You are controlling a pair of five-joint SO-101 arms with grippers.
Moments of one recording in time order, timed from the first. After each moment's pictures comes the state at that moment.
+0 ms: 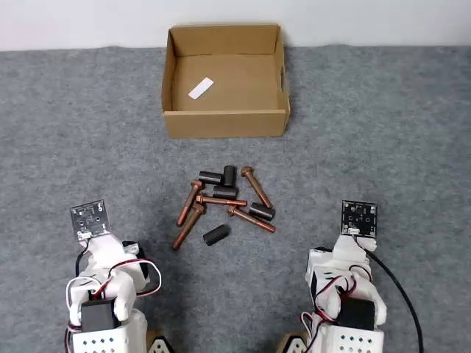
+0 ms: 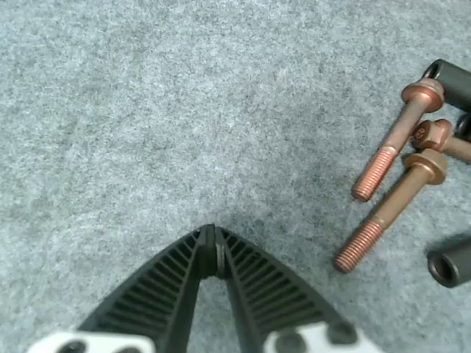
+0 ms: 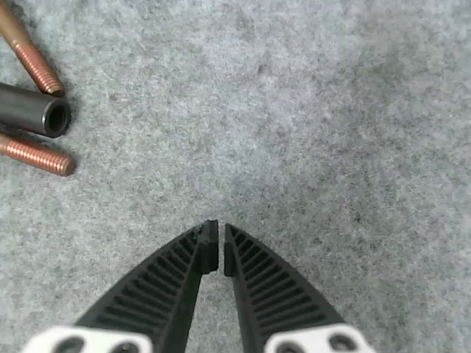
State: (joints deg) left arm -11.3 -103.4 96.9 72.0 18.1; right arm 4.4 -103.6 95.4 70.9 -1.2
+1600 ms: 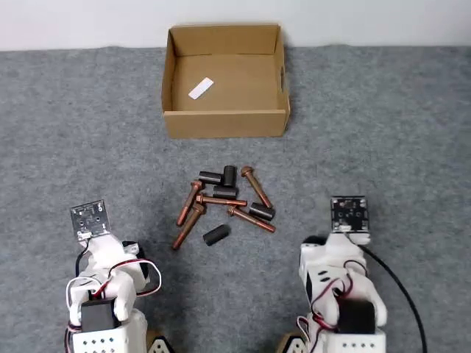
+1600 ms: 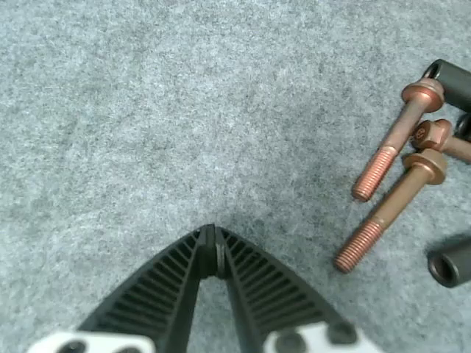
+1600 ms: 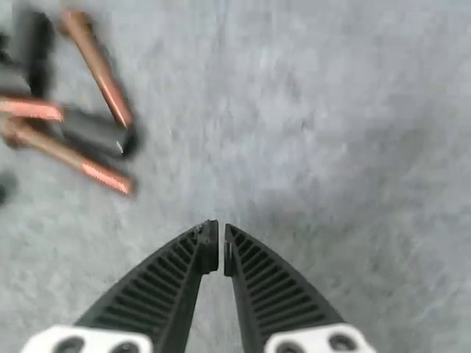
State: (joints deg) left arm -11.3 -103.4 96.9 72.0 18.1; right arm -2.6 -103.6 87.0 71.4 -1.1
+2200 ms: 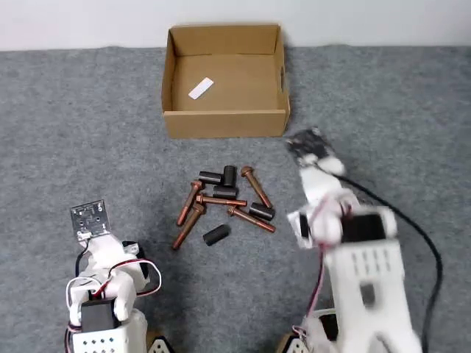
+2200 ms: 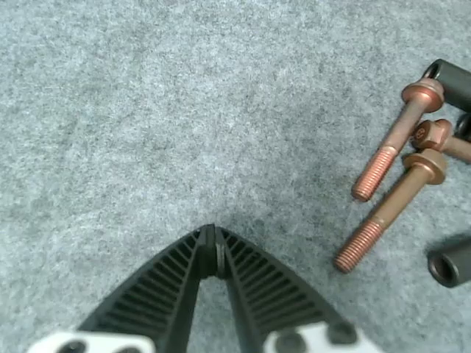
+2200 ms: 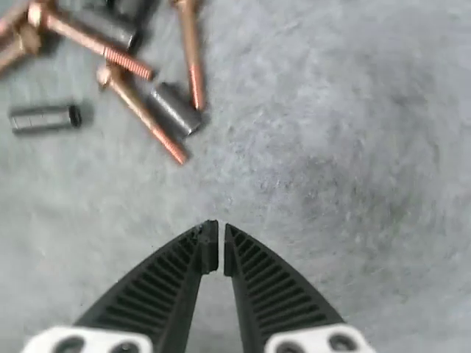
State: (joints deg) left arm -11.3 -103.4 96.9 72.0 18.1; right arm -10.3 -42.1 38.0 79.9 20.2
